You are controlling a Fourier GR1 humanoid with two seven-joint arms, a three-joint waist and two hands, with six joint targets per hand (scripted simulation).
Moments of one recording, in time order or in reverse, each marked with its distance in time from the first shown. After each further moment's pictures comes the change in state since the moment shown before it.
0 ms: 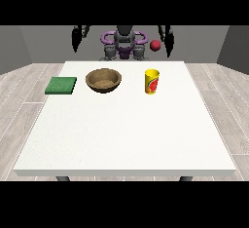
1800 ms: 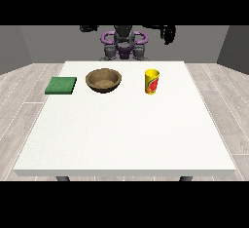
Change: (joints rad) left arm -0.482 0.085 0.200 -0.027 0.134 0.016 0.011; right arm -0.467 0.045 0.324 -0.239 0.030 -0.277 0.277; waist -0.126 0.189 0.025
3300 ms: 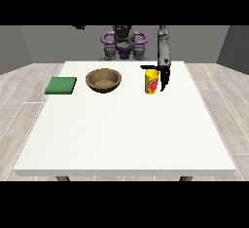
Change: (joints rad) left arm -0.067 0.032 0.127 0.867 -0.058 -0.049 -0.714; right arm 0.142 -0.155 -0.280 -0.254 -0.230 0.273 0.032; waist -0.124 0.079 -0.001
